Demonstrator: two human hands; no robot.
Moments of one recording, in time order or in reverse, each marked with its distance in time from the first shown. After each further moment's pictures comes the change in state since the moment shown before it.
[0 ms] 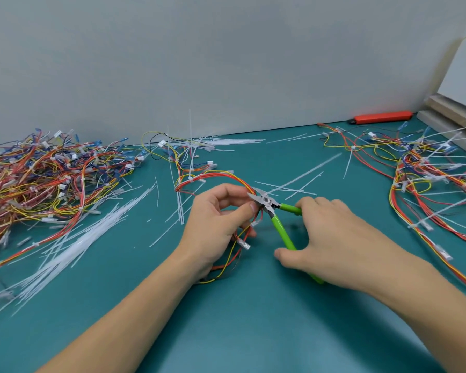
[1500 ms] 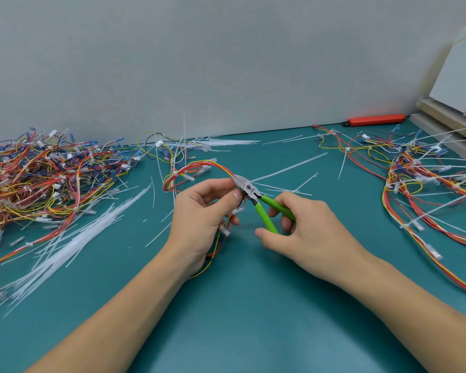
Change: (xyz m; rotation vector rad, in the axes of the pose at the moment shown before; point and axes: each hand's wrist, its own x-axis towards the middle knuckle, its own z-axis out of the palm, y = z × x) left_hand 0.002 0.008 -0.005 -0.030 0.126 0.035; right_hand 0.022 0.009 0.031 0.467 0.210 -0.141
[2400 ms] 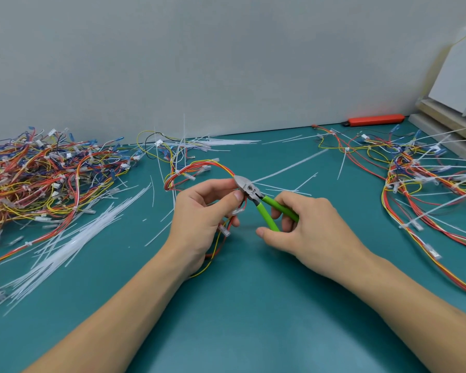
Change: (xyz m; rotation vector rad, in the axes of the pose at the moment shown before) left_hand -0.001 0.001 -0.001 -0.007 -0.028 -0.015; right_hand 0.003 0.002 -0.002 -0.009 0.038 0.014
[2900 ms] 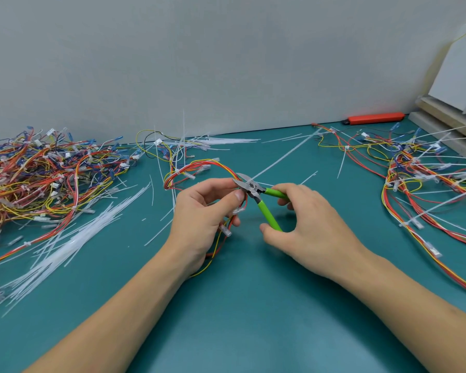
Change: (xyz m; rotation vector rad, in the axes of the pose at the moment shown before) left_hand 0.001 -0.003 0.000 -0.010 -0.024 0.018; right_hand -0.001 0.000 0.004 -0.090 0.033 -0.061
